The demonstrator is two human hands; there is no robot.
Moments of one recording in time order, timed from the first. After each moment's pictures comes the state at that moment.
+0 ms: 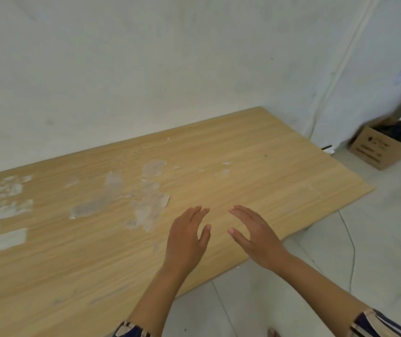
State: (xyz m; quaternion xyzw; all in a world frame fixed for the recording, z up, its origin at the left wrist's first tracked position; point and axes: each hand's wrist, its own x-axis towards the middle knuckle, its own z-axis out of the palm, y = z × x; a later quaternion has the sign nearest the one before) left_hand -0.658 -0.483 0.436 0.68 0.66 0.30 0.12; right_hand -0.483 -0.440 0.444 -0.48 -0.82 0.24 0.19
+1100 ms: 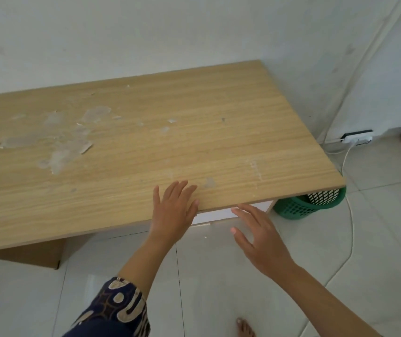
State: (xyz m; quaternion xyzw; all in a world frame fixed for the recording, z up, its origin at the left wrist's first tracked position) left_hand -0.407 -0.395 0.363 0.61 0.79 0.09 -0.01; right_hand -0.206 -0.352 0.349 -0.38 -0.85 0.26 0.25
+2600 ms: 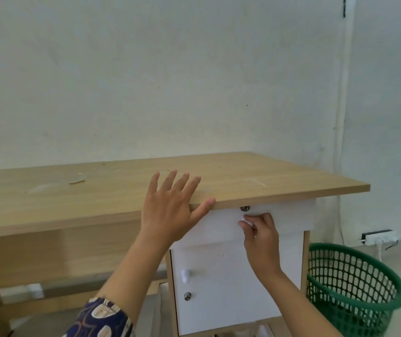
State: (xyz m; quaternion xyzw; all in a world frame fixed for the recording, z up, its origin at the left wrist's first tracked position) left_hand -0.399 -0.369 0.287 0.57 0.74 0.13 -0.33; right_hand -0.262 -0.258 0.181 -0.34 -0.68 0.21 0.62
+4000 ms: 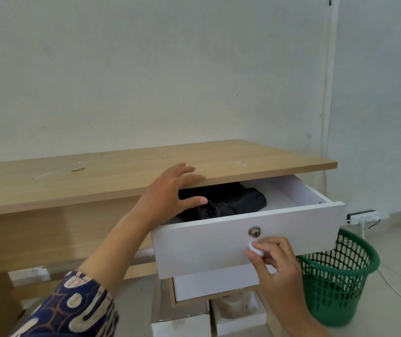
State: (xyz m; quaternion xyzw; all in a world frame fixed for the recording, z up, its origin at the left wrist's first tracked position) left_hand -0.383 -0.402 0.289 0.71 0.63 0.29 -0.15; right_hand -0.180 -0.354 0.137 -0.25 -0.70 0.20 0.64
